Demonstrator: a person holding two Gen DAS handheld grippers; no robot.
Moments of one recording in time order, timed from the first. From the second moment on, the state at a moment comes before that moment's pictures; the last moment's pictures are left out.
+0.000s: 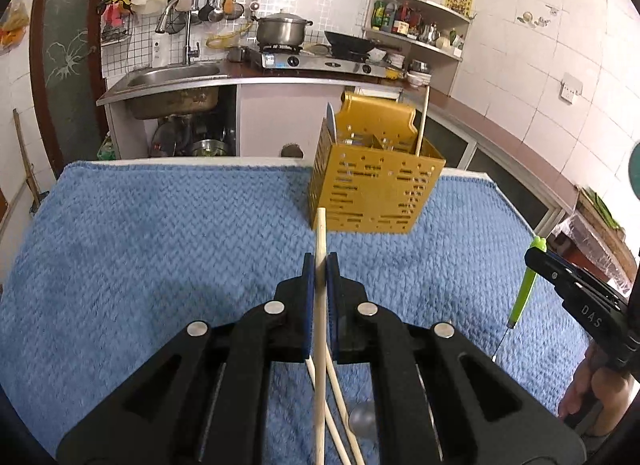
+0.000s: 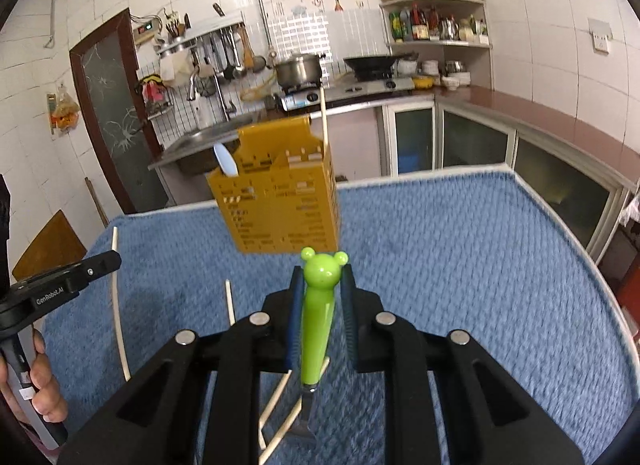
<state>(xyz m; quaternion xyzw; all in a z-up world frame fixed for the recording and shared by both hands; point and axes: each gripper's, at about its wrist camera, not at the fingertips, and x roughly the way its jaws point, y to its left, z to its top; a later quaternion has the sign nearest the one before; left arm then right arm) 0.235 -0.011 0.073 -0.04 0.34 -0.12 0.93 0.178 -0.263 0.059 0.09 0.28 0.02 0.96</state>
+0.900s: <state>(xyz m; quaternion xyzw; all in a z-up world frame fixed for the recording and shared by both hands) 0.353 -0.069 0.219 -0.04 0.15 -0.14 0.98 0.294 -0.267 0.208 0.03 0.17 0.01 0.98</state>
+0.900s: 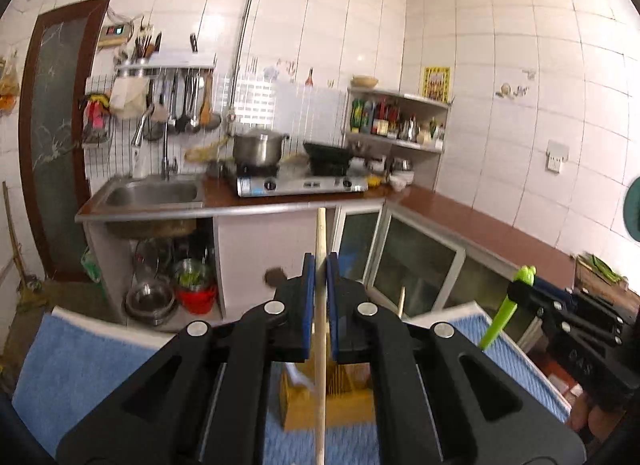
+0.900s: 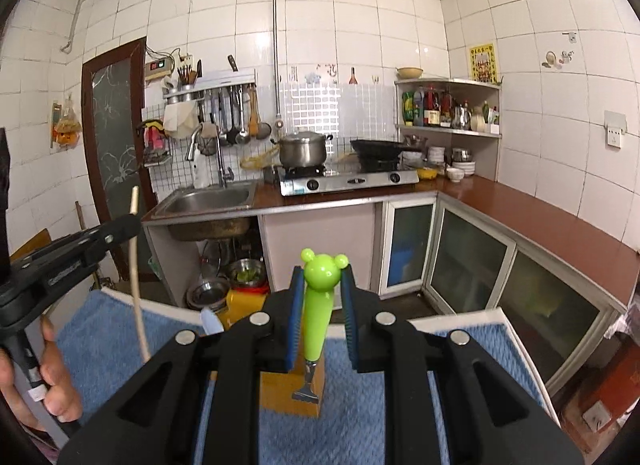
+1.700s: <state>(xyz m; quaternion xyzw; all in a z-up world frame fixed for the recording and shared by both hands) 0.458 -0.086 0.106 -0.02 0.19 -0.12 0.97 0.396 -0.252 0.115 0.03 0.24 0.03 0.97</state>
